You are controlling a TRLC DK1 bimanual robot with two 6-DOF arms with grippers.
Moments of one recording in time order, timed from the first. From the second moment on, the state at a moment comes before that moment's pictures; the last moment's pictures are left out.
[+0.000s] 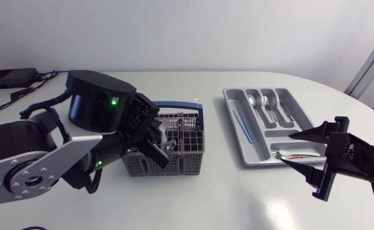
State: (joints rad) left arm -0.81 1.29 0.77 -0.08 -0.32 0.19; right arm -0.26 0.94 0.49 -0.38 -0.73 -1.26
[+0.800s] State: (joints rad) left arm -0.81 1.23 0.70 0.06 -0.36 0.18; right arm -0.21 0.90 0.48 -0.41 -0.72 -1.24
